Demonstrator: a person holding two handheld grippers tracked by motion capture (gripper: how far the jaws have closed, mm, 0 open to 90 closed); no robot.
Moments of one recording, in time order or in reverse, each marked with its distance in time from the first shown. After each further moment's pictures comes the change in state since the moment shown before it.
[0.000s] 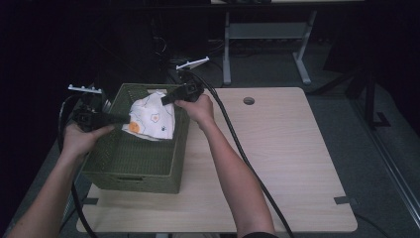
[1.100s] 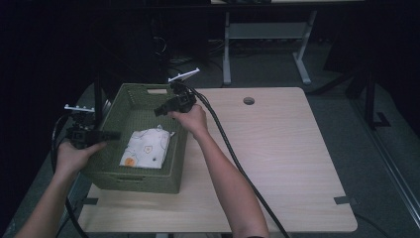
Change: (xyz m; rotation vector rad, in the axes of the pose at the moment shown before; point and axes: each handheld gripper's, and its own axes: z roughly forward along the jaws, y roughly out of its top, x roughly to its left) left arm 0.027 -0.048 0.001 0.034 0.103 -0.092; right arm -0.002 -0.018 0.035 0.055 -0.013 -0.010
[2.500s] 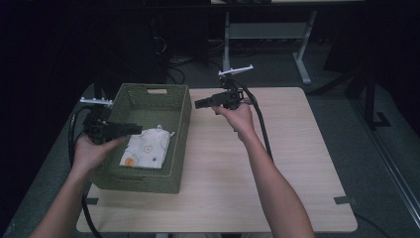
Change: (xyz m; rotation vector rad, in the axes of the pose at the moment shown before) left arm -0.071 0.024 0.005 -0.050 -0.087 0.080; right arm -0.044 -0.043 -0.123 -0.143 -0.018 0.044
